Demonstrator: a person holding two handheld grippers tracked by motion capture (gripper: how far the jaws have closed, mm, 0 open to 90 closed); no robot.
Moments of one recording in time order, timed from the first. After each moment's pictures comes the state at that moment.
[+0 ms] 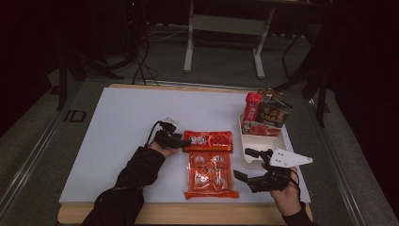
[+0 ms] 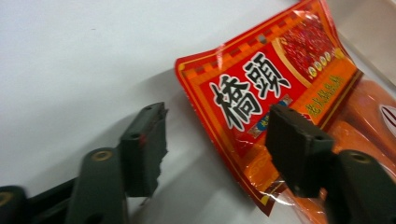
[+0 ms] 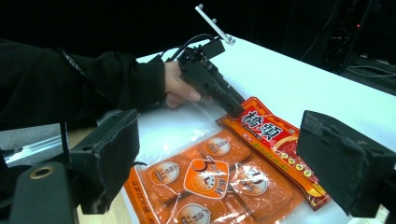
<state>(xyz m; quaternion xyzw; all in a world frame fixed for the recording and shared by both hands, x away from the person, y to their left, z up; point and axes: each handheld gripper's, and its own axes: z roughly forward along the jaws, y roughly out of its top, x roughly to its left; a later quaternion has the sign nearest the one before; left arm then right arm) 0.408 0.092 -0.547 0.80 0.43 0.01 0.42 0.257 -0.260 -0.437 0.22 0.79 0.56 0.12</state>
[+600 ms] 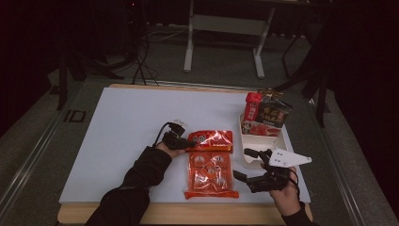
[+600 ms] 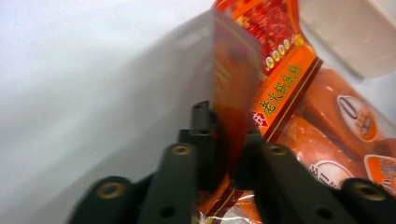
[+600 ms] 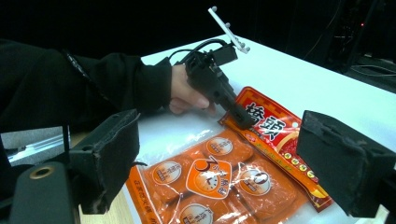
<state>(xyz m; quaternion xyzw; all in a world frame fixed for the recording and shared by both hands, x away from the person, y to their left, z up) 0.404 0.066 -0.543 0.82 0.40 -0.01 0.41 0.258 -0.258 -0.438 0.22 0.79 0.56 0.12</state>
